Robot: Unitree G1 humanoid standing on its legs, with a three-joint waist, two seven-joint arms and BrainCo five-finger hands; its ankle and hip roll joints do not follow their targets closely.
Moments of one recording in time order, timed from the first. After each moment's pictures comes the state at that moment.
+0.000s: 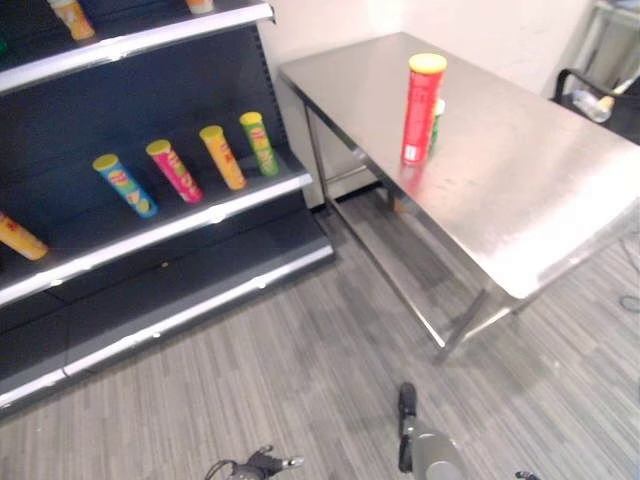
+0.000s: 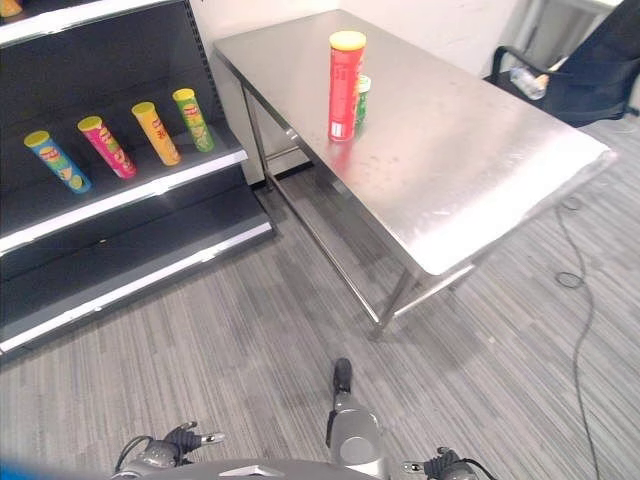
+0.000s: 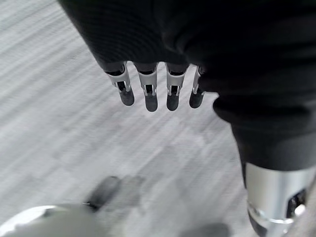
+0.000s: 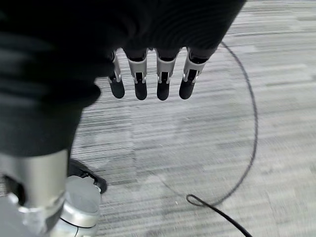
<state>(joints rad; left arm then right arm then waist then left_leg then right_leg) -0.10 0.18 -0.24 1.27 0.01 -0.01 0.07 0.00 -0.34 0.23 1.25 -0.10 0.06 -0.12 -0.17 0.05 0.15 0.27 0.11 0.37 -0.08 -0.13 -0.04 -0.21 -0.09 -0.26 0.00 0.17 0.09</state>
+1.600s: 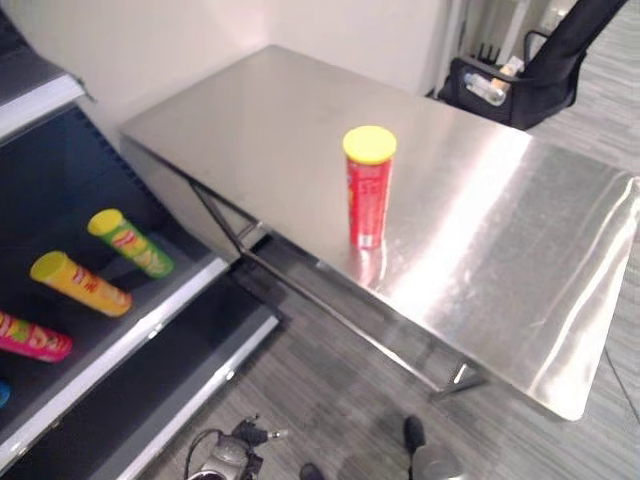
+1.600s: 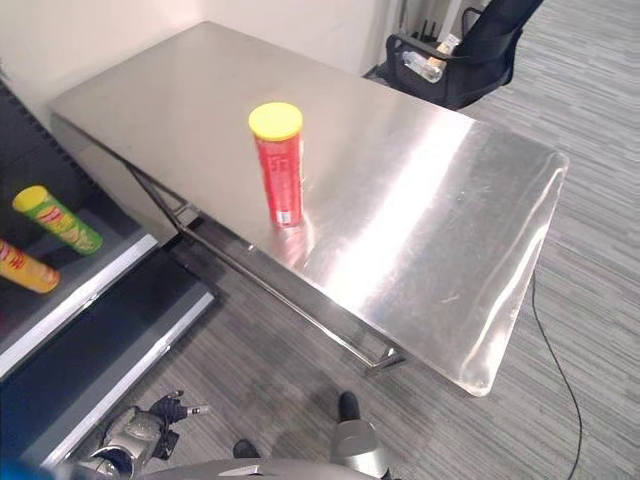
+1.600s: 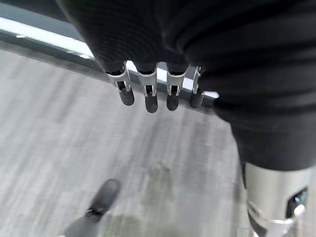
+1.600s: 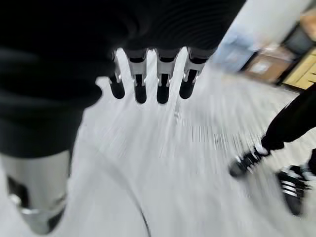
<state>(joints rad) -0.18 0.31 -0.25 1.25 0.02 -0.03 0.06 0.21 -0.88 -0.49 1.58 0.14 0.11 -0.13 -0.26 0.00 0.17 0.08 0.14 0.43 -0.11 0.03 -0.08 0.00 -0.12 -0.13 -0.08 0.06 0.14</state>
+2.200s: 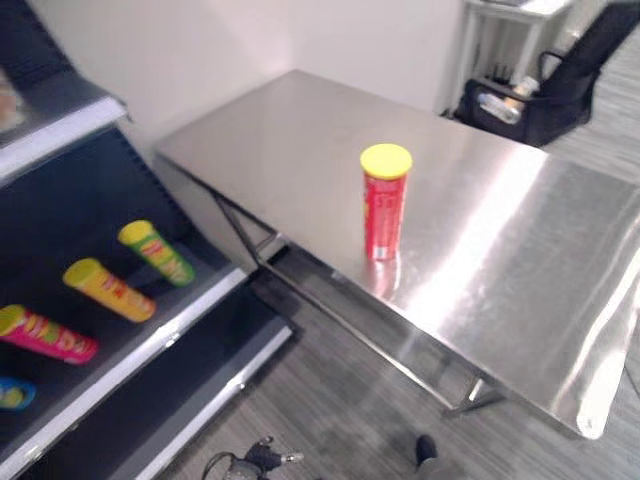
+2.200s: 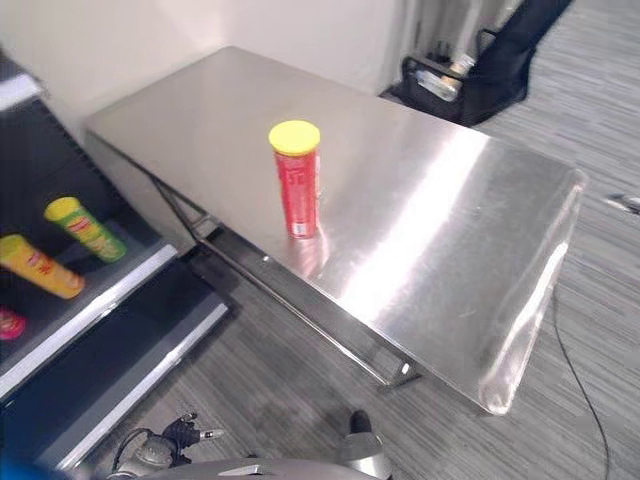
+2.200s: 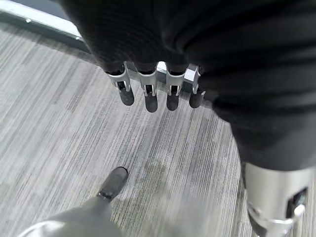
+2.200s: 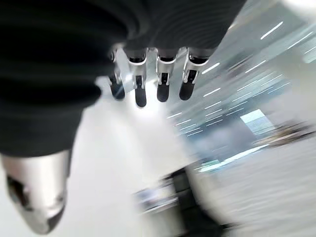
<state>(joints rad) -0.01 0.24 -0.23 1.19 0.06 -0.02 0.05 0.03 -1.07 -0.41 0.04 -0.08 -0.11 -0.21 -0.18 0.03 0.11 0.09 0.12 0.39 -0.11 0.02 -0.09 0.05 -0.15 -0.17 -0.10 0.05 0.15</state>
